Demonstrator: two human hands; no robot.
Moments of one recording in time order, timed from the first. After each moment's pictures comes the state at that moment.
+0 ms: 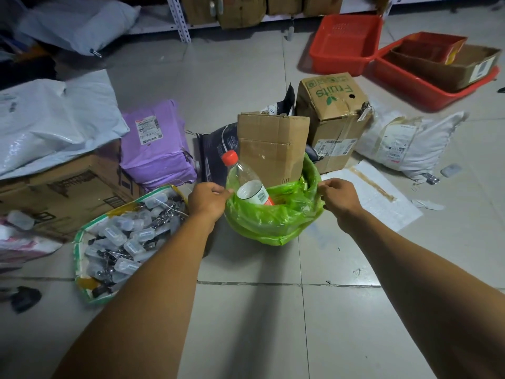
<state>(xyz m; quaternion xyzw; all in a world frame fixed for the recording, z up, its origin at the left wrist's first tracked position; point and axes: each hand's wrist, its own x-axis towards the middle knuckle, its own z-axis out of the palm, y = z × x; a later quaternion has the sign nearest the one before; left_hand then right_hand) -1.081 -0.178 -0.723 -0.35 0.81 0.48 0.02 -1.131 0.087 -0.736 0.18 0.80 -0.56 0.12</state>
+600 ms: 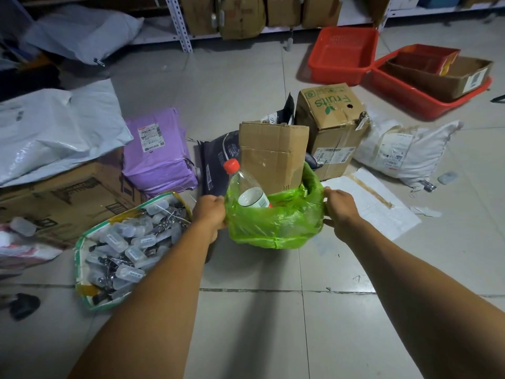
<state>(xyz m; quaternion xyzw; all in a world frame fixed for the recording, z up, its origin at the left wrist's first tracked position) -1.078 -0.173 -0.720 -0.40 0.71 0.57 0.04 -1.130 0.082 -0.733 0.27 0.71 -0.63 0.16</state>
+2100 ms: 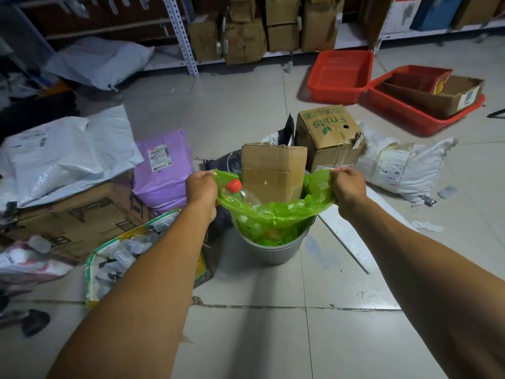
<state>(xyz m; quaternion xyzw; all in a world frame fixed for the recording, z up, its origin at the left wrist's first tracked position) -1.131 -0.181 -0.652 -0.39 0.67 0.62 -0.12 -1.178 0.083 -0.672 0.26 0.69 -0.68 0.04</state>
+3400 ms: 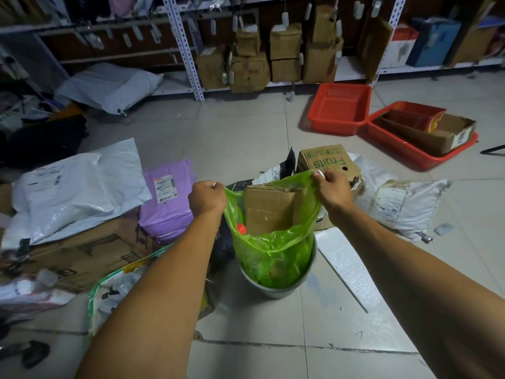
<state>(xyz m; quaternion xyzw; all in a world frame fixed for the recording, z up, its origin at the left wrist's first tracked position) -1.180 -0.183 -0.589 -0.37 0.83 0.41 -0.14 -1.233 0.054 -0.602 0.09 0.80 -0.60 0.00</state>
